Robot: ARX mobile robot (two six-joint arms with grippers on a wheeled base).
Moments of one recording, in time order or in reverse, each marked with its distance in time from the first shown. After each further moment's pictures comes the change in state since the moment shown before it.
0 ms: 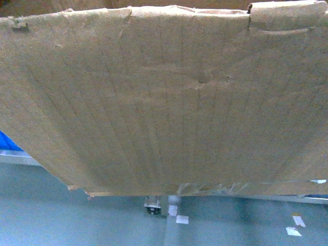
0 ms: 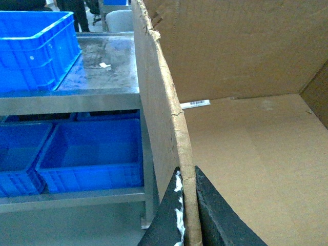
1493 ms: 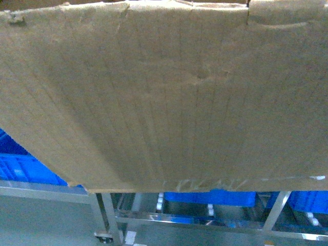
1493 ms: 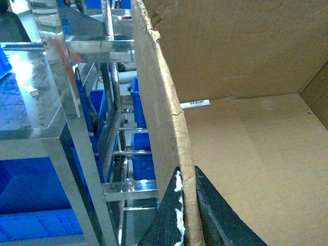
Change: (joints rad) left arm -0.001 -0.002 0.000 0.005 0.000 0.000; right arm 0.000 -0.002 0.000 0.007 0.000 0.000
